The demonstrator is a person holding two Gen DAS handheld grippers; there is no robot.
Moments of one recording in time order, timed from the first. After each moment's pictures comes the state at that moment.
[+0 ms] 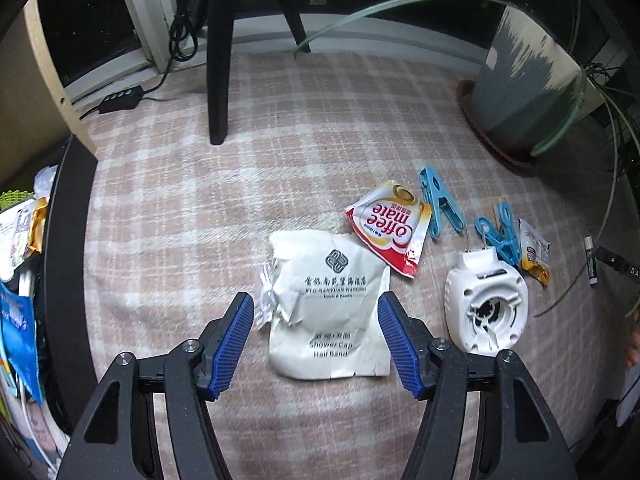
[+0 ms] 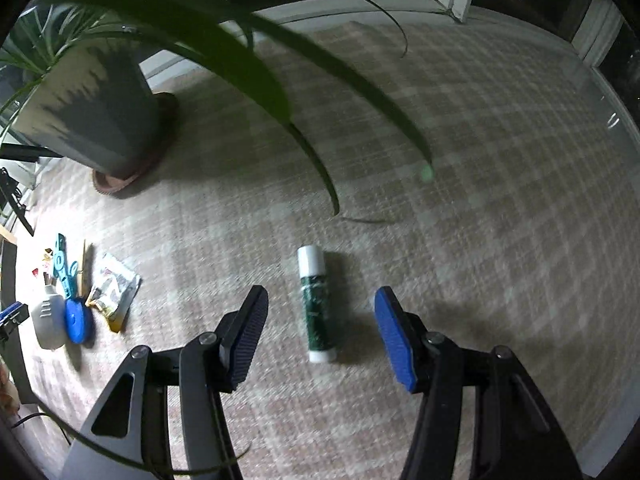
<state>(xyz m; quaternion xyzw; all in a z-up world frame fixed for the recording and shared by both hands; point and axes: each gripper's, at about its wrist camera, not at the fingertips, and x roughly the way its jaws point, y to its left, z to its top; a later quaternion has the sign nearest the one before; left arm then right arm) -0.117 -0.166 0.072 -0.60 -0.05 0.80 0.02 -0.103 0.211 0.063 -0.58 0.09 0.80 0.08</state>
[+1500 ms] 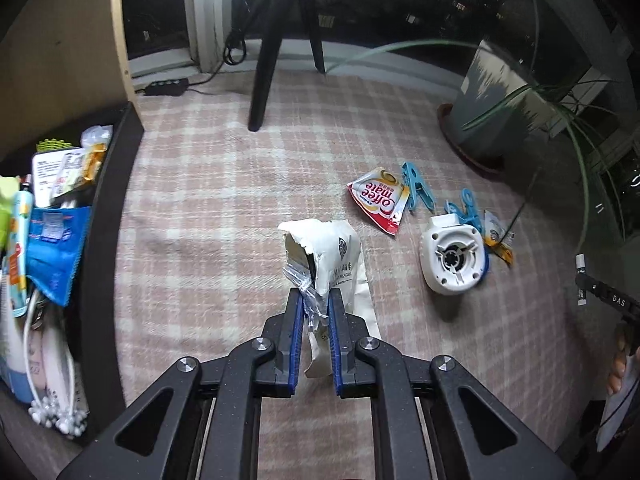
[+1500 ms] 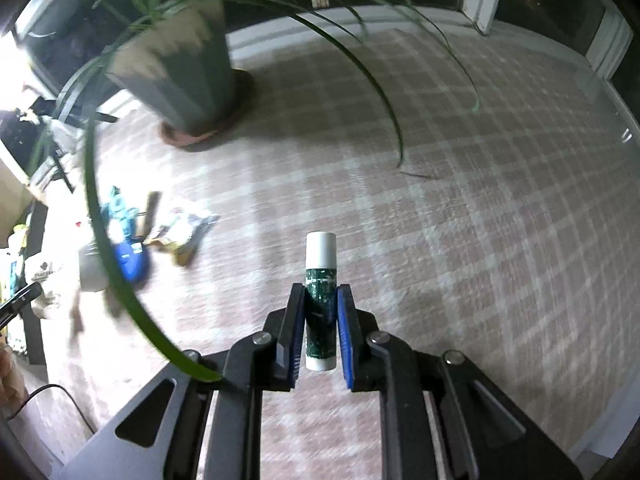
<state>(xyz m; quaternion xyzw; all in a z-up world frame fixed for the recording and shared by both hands) -0.040 -0.188 0.105 -0.56 -0.09 0.82 0.02 -0.040 0.124 0.130 -0.57 0.08 0.82 0.02</state>
